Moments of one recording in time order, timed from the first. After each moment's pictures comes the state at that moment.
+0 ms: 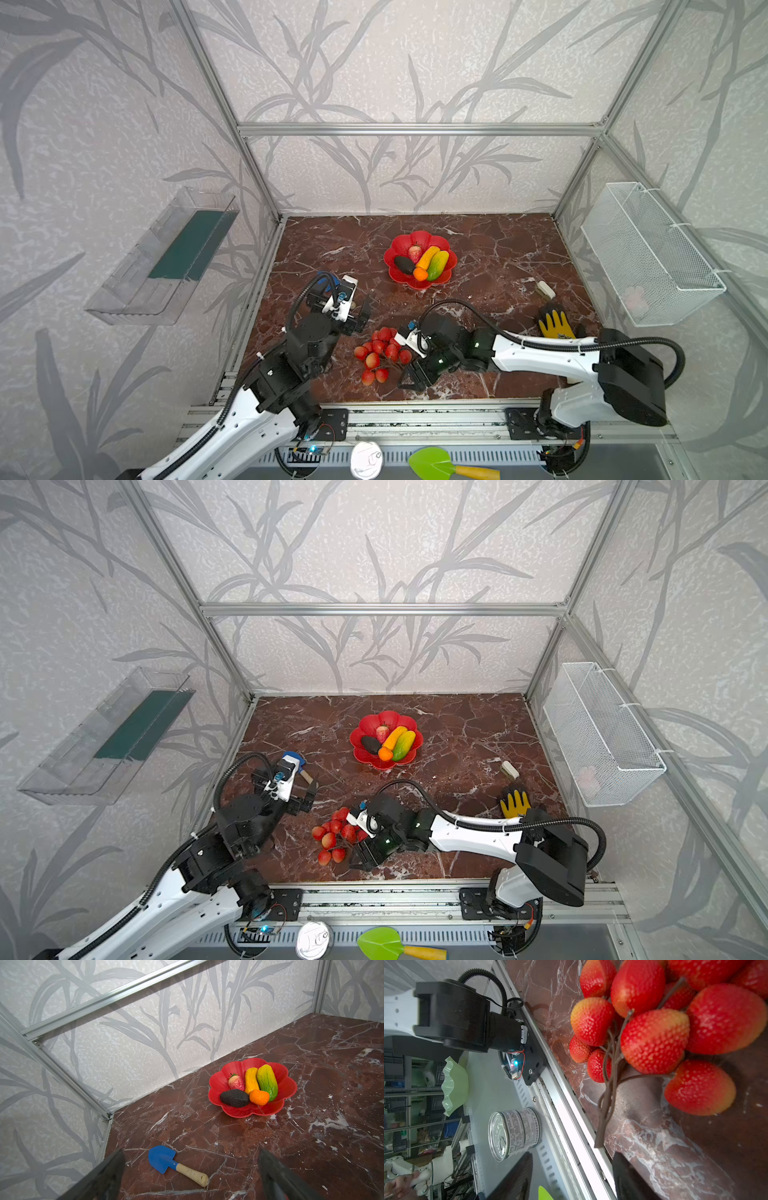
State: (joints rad) left arm -0.77 0.52 0.60 -0.28 -0.54 0.21; right arm 1.10 1.47 0.79 -0.18 -0.52 0.56
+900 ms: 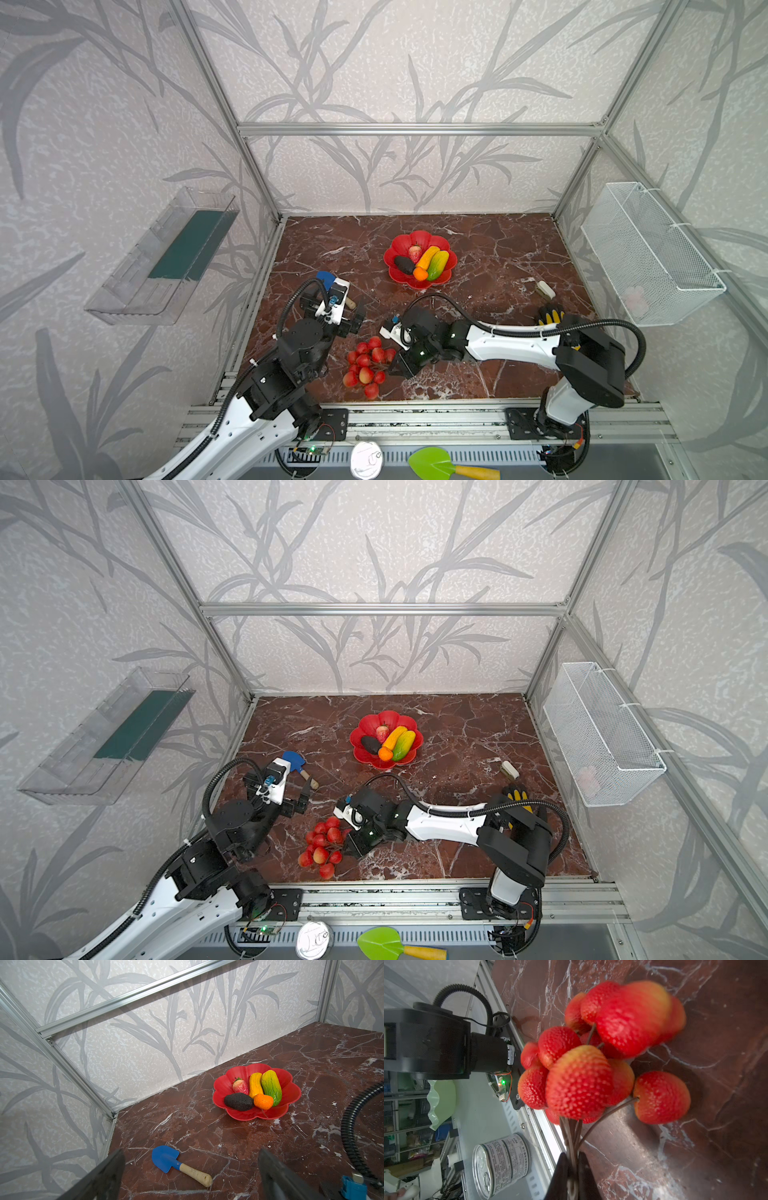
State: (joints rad) left arm -0.75 0.46 0.58 -0.29 -0.55 0.21; right arm 1.10 1.66 0.94 -0.18 -0.50 0.52
